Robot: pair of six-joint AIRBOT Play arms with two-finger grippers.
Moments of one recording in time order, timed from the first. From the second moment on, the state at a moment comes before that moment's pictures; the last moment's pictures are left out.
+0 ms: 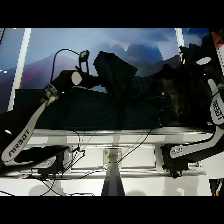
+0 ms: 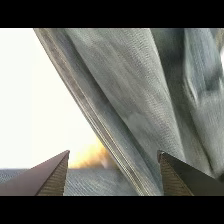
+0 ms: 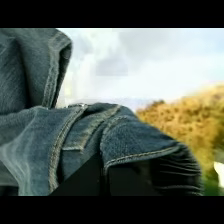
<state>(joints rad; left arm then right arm) -0.46 -1.44 1.08 1.20 -0.61 -1.77 -0.26 -1.64 1.25 -0.78 1.13 1.06</state>
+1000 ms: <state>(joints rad) -0.35 -1.67 1.14 1.01 -0.25 -1.78 -0.52 -0.81 0.89 -1.40 1.23 1.30</state>
